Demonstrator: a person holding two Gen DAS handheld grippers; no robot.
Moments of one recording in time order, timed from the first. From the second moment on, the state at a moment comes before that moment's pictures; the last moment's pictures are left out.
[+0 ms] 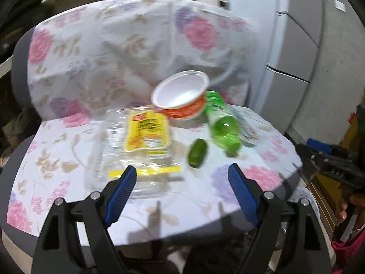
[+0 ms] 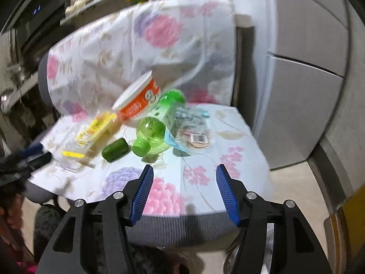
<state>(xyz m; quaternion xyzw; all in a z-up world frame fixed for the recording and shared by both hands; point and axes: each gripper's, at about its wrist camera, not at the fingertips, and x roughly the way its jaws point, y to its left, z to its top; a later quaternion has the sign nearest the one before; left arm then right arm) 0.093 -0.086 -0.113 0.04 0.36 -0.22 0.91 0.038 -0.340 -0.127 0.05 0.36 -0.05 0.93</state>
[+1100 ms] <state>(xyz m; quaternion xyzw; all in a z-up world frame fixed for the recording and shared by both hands) 0.154 -0.104 -0.121 0.04 0.37 -0.18 0.91 0.114 -0.341 -0.121 -0.04 0.35 -0.04 0.94</state>
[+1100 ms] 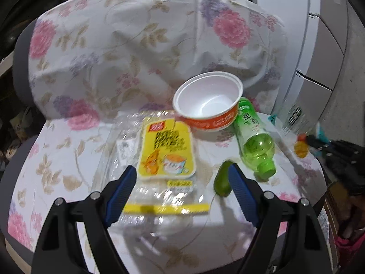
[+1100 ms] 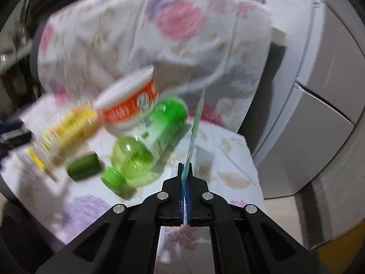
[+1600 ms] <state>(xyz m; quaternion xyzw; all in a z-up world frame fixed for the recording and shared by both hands) 0.258 -0.221 -0.115 0.07 0.37 -0.28 0.88 0.101 -0.378 -0.092 0.02 0.30 -0.04 0.95</state>
